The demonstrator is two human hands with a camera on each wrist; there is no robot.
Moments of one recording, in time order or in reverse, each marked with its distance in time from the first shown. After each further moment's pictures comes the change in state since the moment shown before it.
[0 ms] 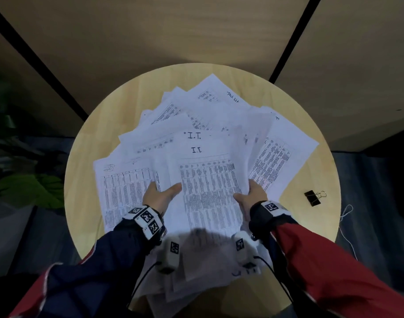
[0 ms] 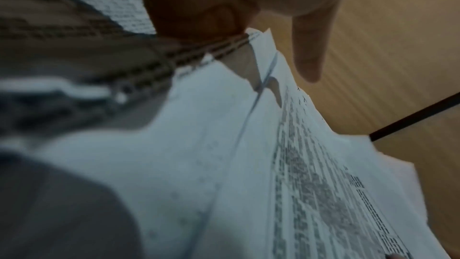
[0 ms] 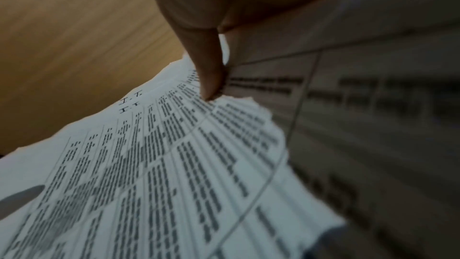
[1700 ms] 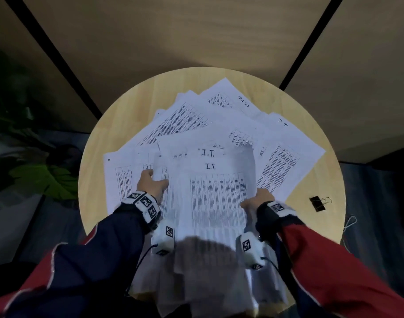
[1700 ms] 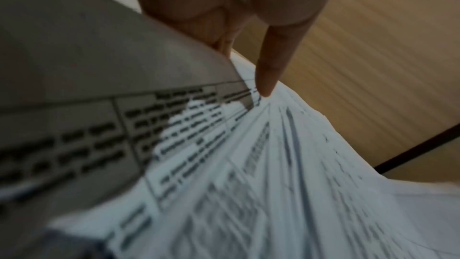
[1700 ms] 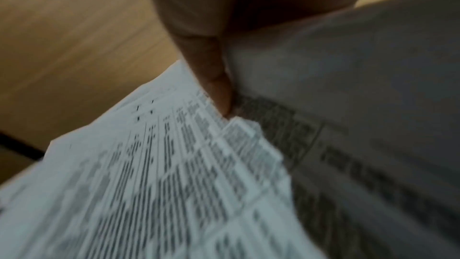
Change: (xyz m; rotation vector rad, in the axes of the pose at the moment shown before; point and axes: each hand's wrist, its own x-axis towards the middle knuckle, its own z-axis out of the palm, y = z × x) left_hand 0.017 0.001 -0.031 0.039 0.171 0.030; right_hand -0.018 -0.023 -0.014 -0.203 -0.099 0.176
